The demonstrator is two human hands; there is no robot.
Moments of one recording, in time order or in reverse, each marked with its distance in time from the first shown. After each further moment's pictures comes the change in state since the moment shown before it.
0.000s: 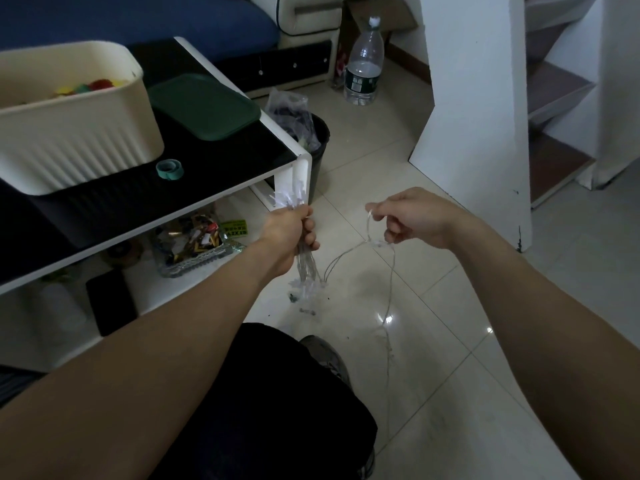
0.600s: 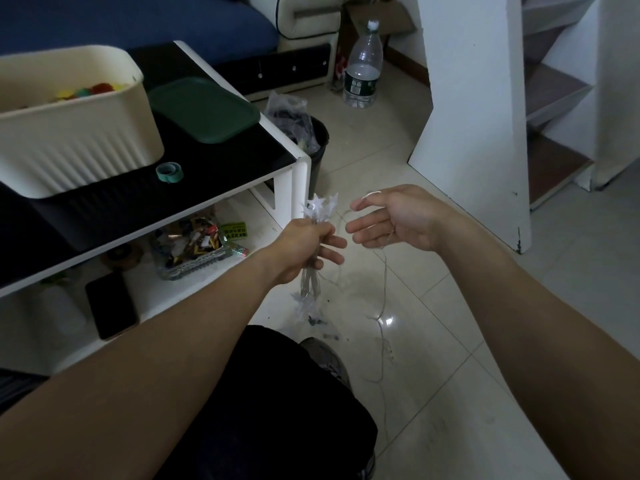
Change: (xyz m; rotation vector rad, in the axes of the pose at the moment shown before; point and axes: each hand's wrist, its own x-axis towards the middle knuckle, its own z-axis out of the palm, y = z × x) left_hand -0.013 -0.005 0.007 0.323 -0.216 -0.011; right_hand -0.012 -0.022 0.016 0.322 -0.082 0.073
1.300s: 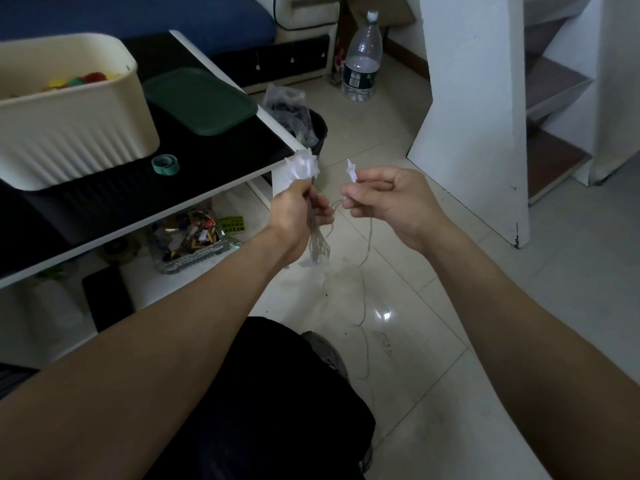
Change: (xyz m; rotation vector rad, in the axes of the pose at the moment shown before) left_hand 0.005 0.022 0.005 -0.447 0.180 0.142; right_hand -0.007 0.010 0.017 0.155 0.163 -0.409
